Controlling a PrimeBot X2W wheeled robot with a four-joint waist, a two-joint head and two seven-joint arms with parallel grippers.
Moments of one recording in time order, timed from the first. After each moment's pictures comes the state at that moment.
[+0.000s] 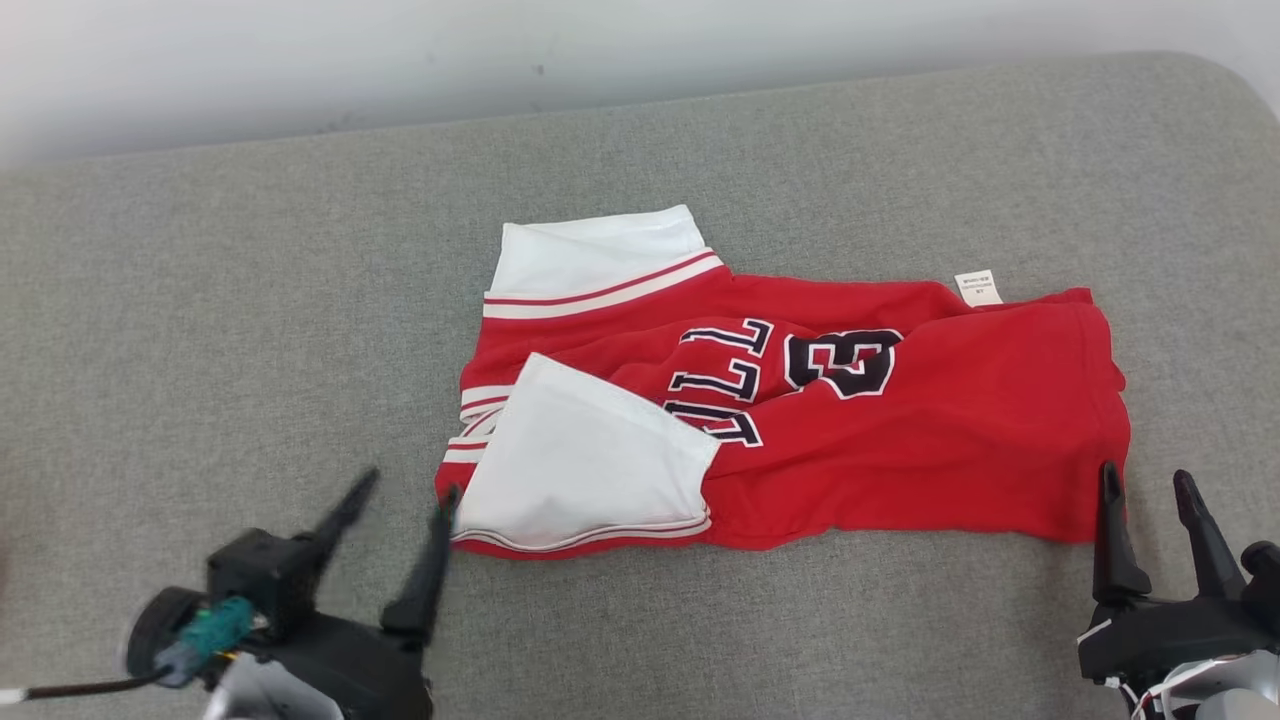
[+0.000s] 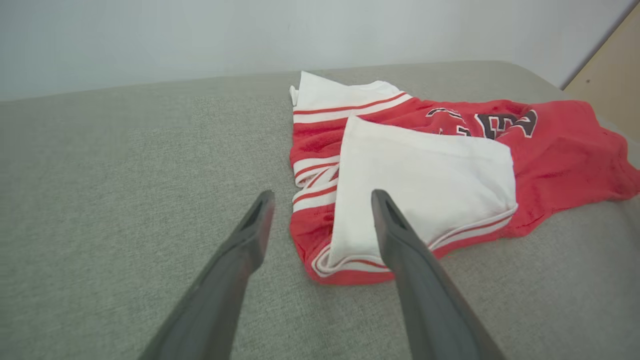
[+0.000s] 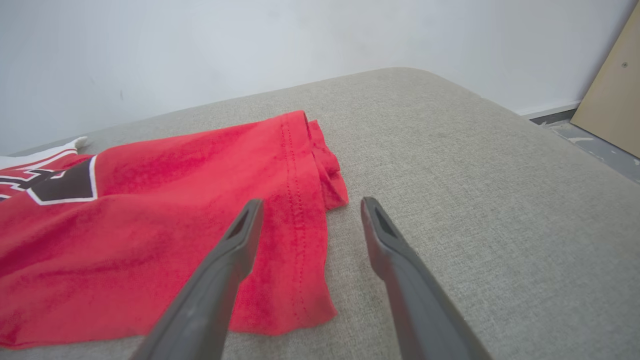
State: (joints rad) left arm -0.39 0.61 -0.75 -0.27 -0.69 0.46 0.00; right arm -0.18 -0.25 0.02 0.30 0.30 0.13 -0.26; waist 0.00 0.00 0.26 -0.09
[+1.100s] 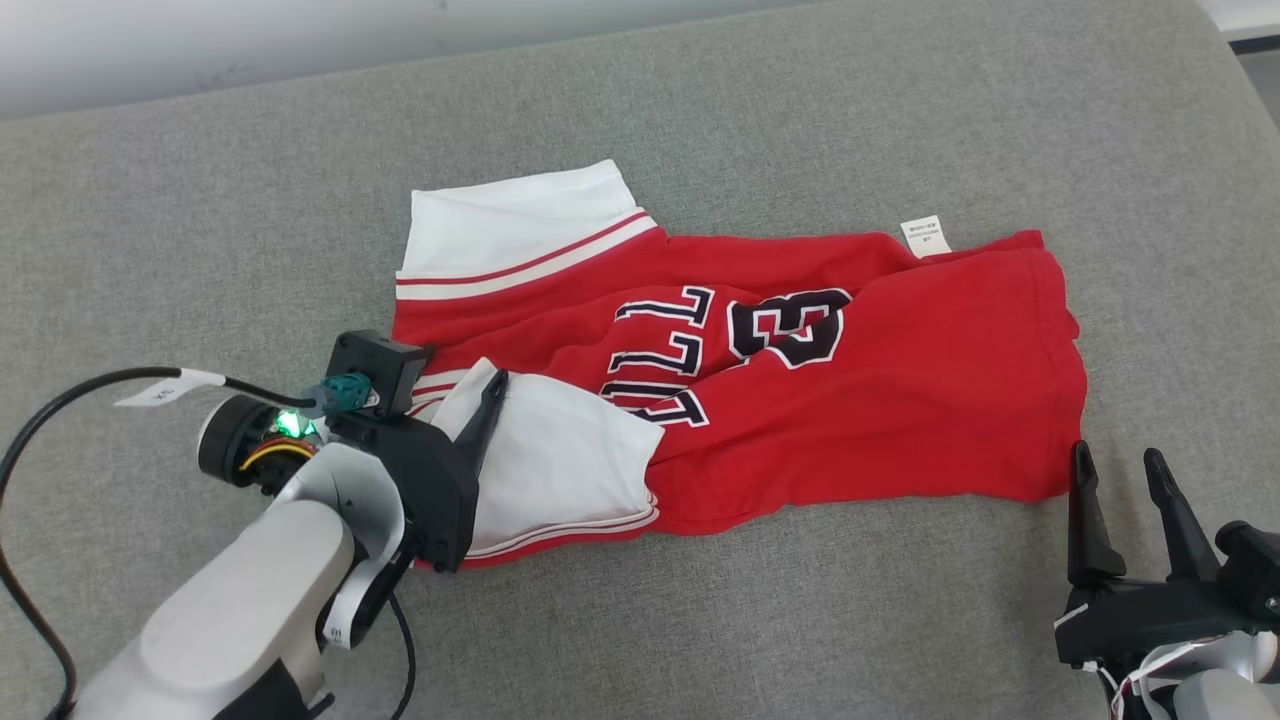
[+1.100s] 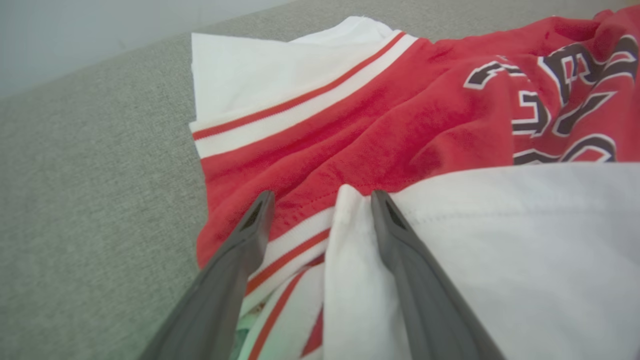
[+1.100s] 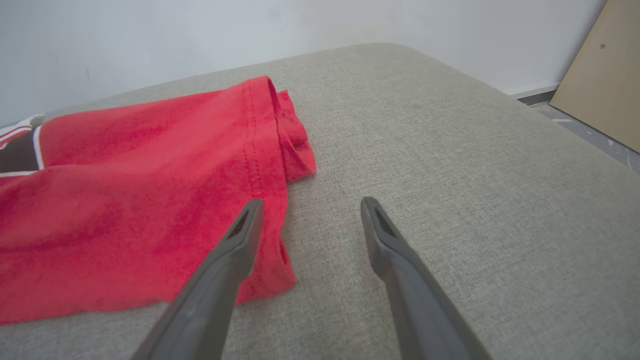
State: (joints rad) left arm -0.82 0.41 -0.87 0.26 -0.65 0.23 0.15; right arm -0.21 -0.25 0.07 0.30 0.32 0.13 -0.26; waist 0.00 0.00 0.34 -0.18
